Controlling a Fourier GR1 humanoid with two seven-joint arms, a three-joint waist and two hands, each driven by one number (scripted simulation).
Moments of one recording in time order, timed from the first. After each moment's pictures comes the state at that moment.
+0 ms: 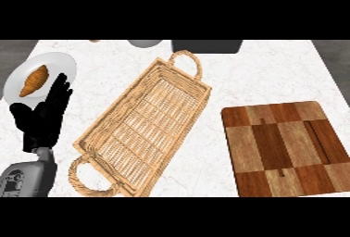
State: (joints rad) left arm -0.20 0.22 0.12 -1.46 -0.02 0.08 0.15; right arm -0.01 -0.02 1.35 -1.65 0.90 -0.82 0.59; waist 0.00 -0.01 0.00
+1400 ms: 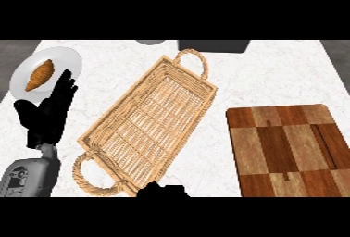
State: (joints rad) left arm -0.22 0.21 0.11 -1.47 -0.02 0.07 0.16; right arm -0.28 -0.06 1.22 -1.63 1.20 -0.73 1.01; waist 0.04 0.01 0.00
